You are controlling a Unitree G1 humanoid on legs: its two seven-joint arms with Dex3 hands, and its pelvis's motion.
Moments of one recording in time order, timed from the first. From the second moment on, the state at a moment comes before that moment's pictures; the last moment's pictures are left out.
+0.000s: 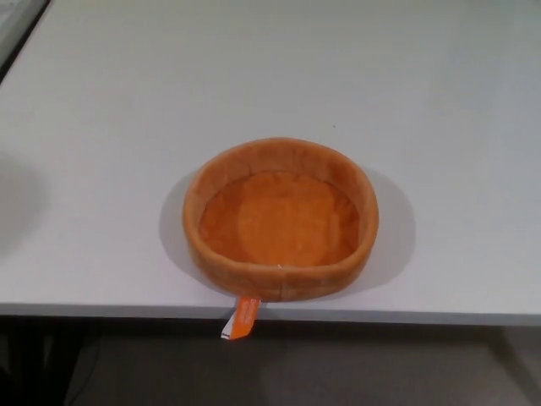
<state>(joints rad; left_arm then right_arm) 0.56 0.24 0.02 0.41 -0.04 -0.36 -0.10 0.49 -0.35 -0.13 0.51 0.03 -0.31 0.22</state>
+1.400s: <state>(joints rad) 0.74 0.10 0.23 -0.45 -0.16 -0.79 -0.16 0.55 -0.39 -0.23 0.39 0.19 -0.64 0.46</state>
